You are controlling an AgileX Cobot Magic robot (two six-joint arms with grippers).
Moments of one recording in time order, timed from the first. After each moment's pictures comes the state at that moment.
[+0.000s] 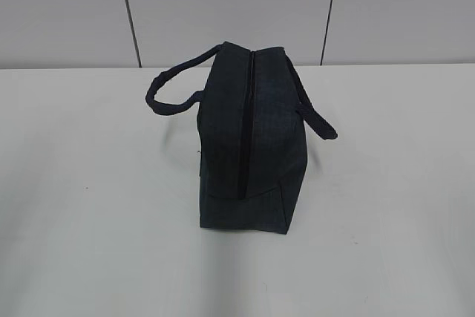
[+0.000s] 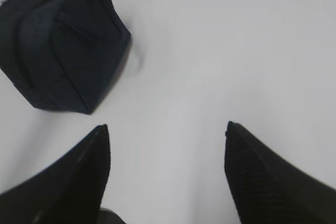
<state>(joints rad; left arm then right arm) -0.32 0.57 -0.70 0.01 1.09 -0.09 0.09 0.06 -0.60 0.04 1.06 -0.02</state>
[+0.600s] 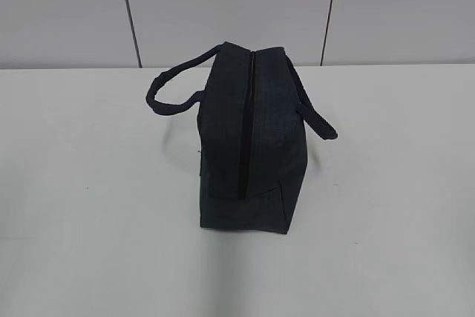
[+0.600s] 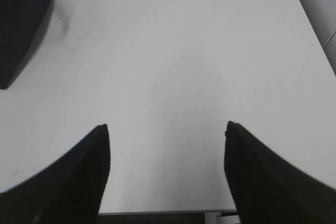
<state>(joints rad) -0.32 0.31 -0.53 0.09 1.10 -0.16 0.09 0.02 -0.51 -0.20 1.14 0.06</state>
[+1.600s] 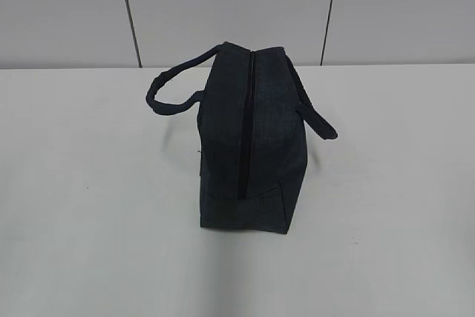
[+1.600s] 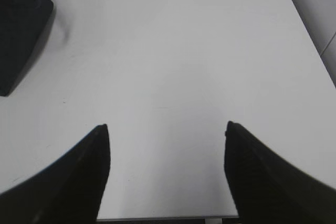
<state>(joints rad) -0.13 0.10 -0.53 0.07 1.11 -0.16 0.09 -0.02 -0.51 -0.20 1.14 0.06</state>
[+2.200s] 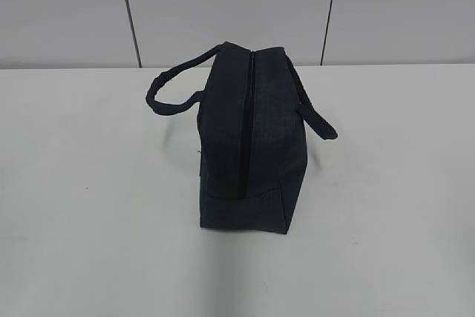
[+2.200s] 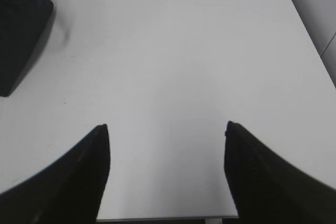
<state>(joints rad) -0.10 -0.02 -0.53 0.07 1.11 -0.16 0.09 -0.02 -0.51 -0.20 1.14 0.06</state>
